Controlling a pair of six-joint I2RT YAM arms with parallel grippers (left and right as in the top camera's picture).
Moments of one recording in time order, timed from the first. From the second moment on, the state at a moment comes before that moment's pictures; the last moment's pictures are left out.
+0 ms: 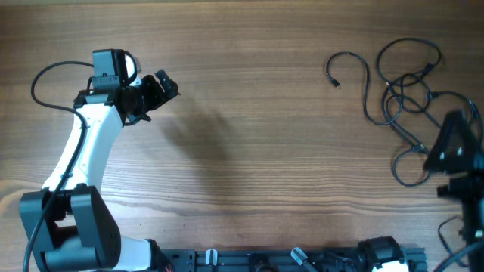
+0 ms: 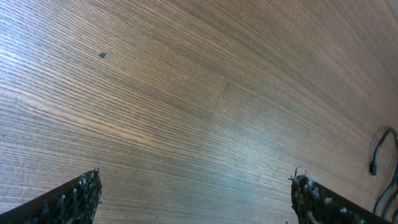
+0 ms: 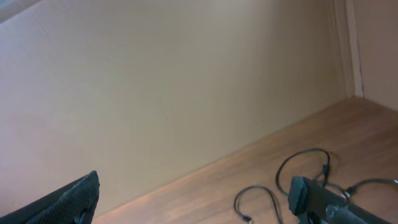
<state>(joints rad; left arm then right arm) 0.08 1.62 1.14 -0.58 0.29 -0.47 0.18 0.55 1.34 -0.82 0.29 0.47</state>
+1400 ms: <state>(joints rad) 0.08 1.62 1.14 -0.58 0.28 -0.47 0.06 0.01 0.01 0.03 0.19 0.59</state>
